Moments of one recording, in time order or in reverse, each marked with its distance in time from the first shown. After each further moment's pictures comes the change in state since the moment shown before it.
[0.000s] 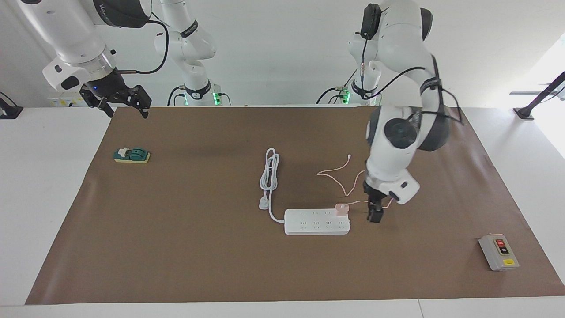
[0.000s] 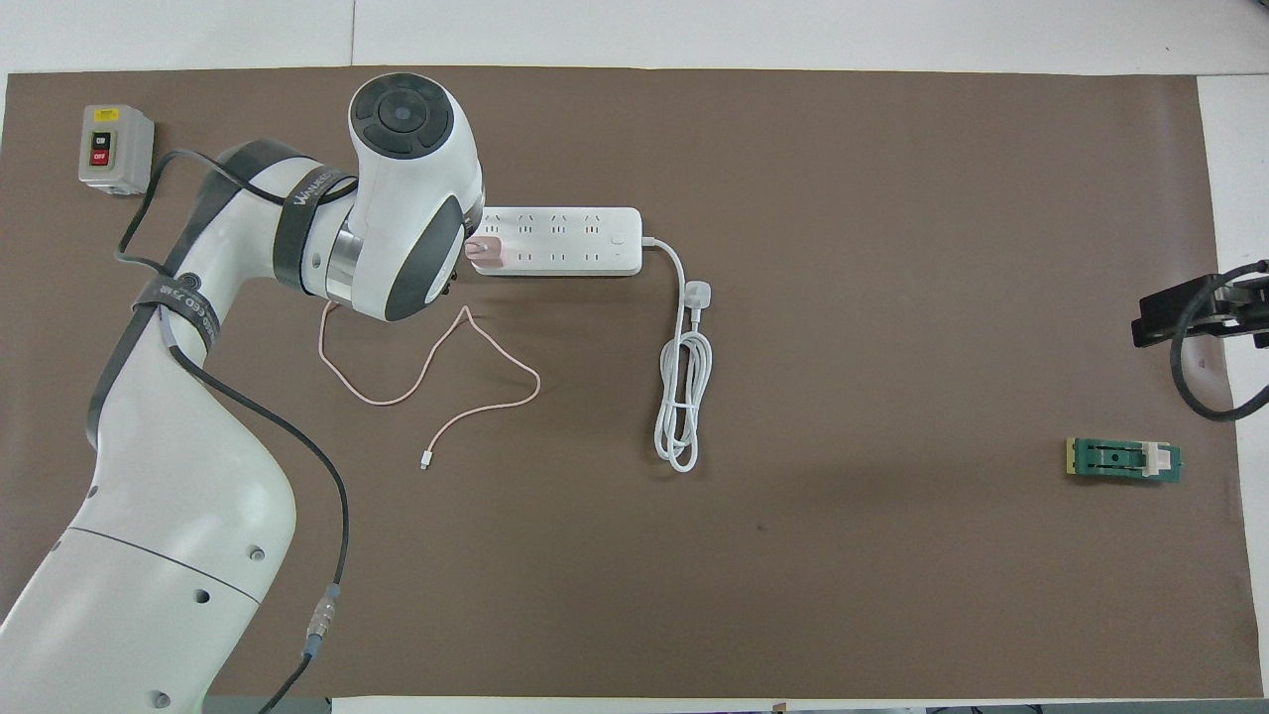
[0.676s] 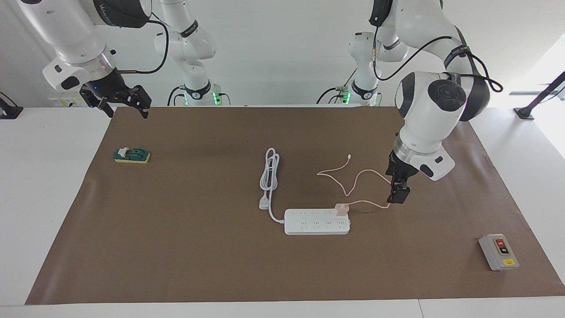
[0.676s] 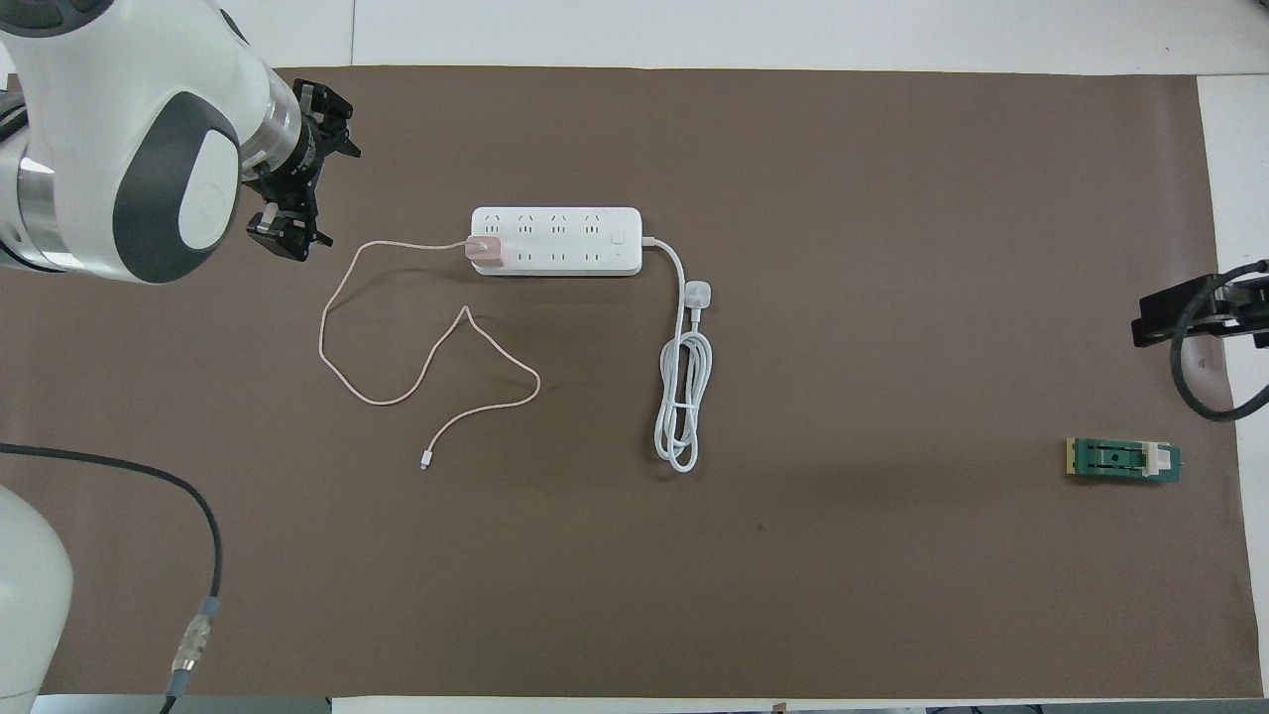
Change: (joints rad) left arm 0.011 -0.047 -0.007 -0.013 -0.009 -0.025 0.278; right arm 0.000 0.000 0.000 0.000 0.000 0.000 0.000
